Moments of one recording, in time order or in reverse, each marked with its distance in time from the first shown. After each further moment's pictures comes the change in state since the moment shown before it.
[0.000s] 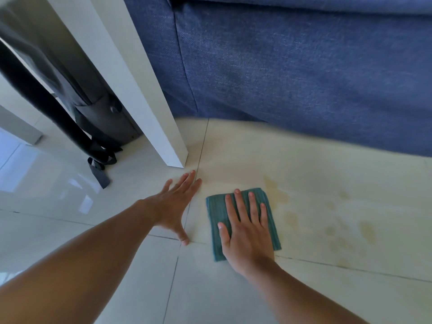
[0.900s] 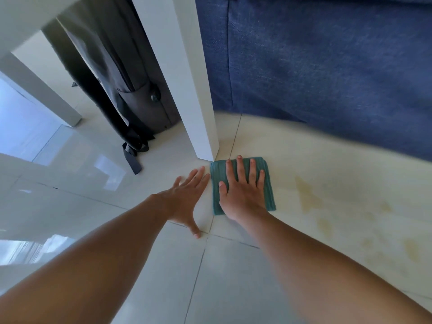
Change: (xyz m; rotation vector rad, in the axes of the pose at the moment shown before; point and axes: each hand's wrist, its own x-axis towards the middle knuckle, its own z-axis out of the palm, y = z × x) left_hand -0.024 -0.031 0.016 -0.104 0.059 -0.070; right_hand 0.105 -0.065 0.000 -0.002 -0.069 -0.010
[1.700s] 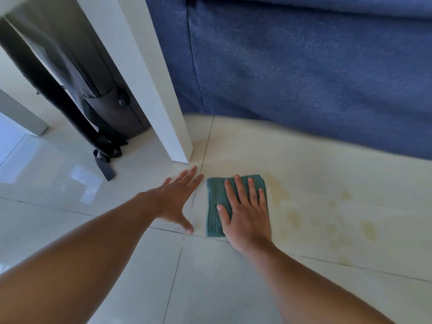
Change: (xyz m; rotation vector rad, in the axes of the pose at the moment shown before) left_hand 0.017 0.026 -0.012 0.039 -0.022 0.068; right_hand -0.074 0.063 0.008 0.024 0.101 0.007
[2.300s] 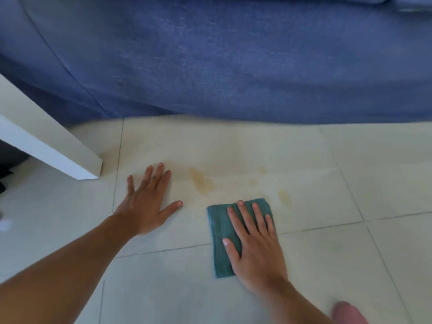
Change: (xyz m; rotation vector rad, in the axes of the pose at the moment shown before) left_hand 0.077 0.095 0.019 0.110 0.309 0.032; right_hand -0.134 0.130 -0.023 -0.037 0.039 0.234
